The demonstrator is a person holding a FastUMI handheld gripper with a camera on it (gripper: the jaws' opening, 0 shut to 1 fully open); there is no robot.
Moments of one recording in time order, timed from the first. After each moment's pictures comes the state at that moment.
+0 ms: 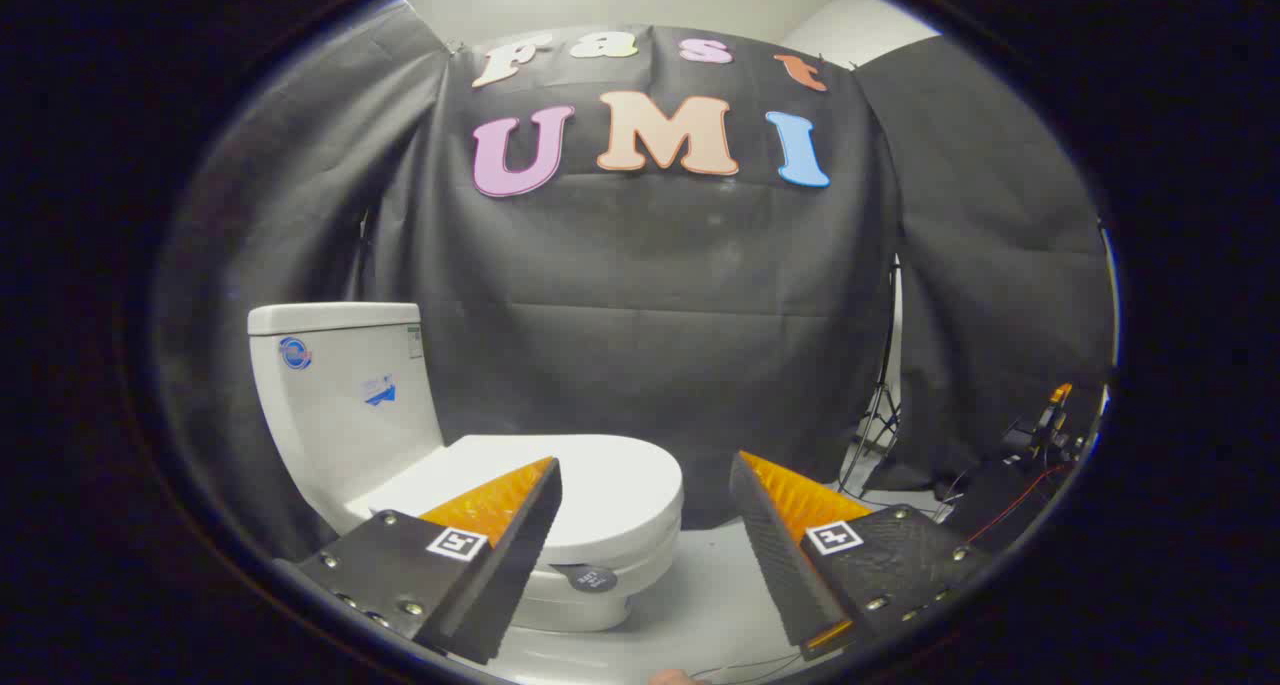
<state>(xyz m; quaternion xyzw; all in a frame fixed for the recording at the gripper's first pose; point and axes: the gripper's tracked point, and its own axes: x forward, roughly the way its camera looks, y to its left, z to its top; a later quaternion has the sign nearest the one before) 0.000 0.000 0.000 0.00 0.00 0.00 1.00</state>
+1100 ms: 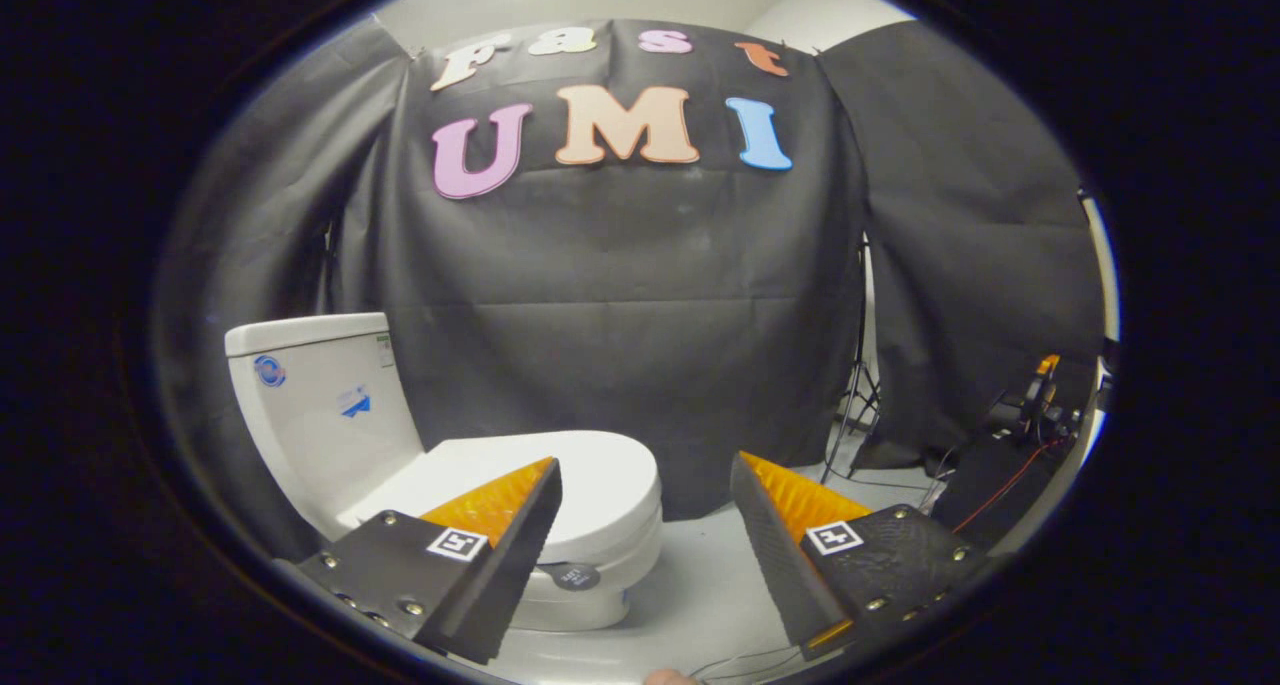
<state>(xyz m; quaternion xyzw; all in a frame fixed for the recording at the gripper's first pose) 0.002 -0.031 -0.007 0.04 0.02 -0.04 1.00</state>
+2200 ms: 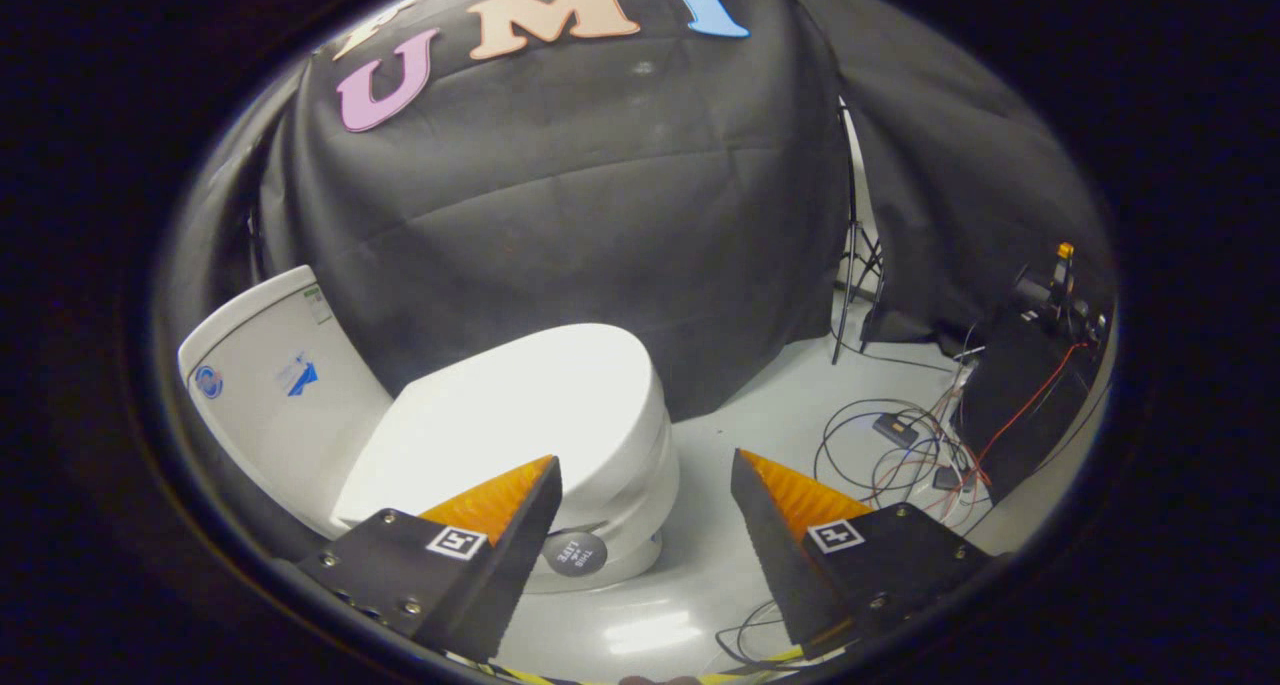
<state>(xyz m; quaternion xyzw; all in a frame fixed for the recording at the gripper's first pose) 0.075 -0.028 -0.119 0.12 0.21 -0.07 0.97</state>
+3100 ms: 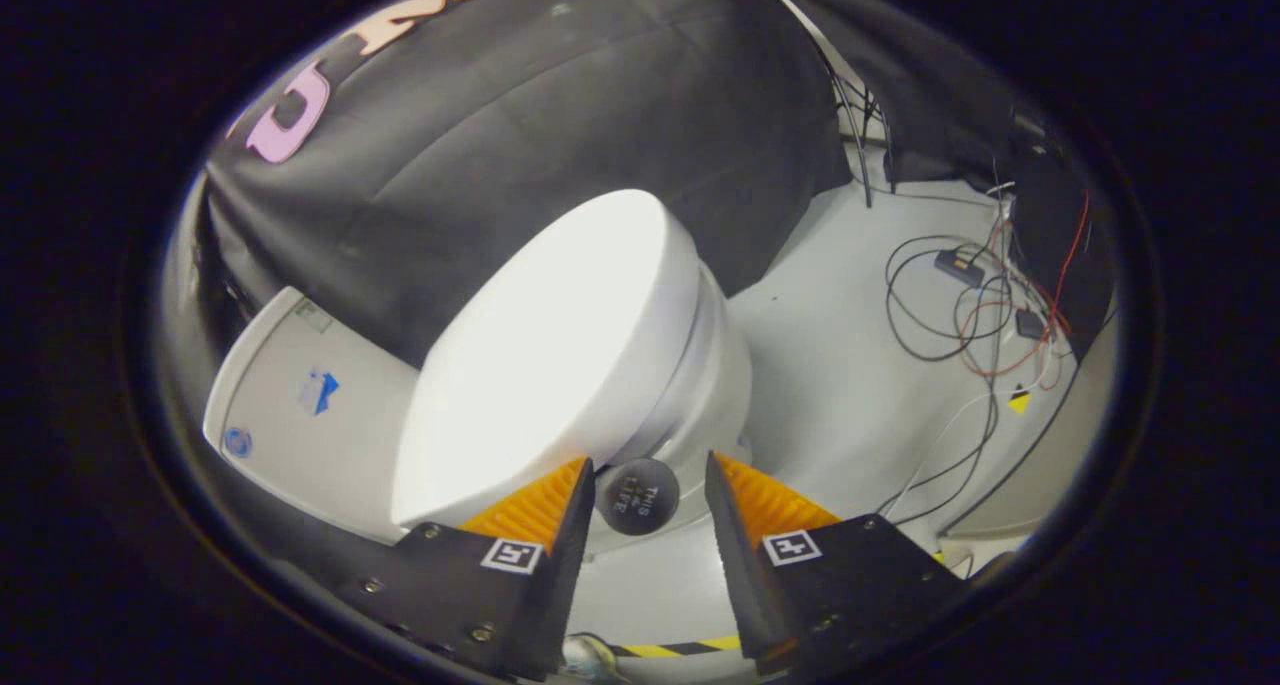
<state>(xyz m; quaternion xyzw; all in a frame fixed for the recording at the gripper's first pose) 0.067 0.040 -0.199 0.29 0.35 -0.01 0.89</state>
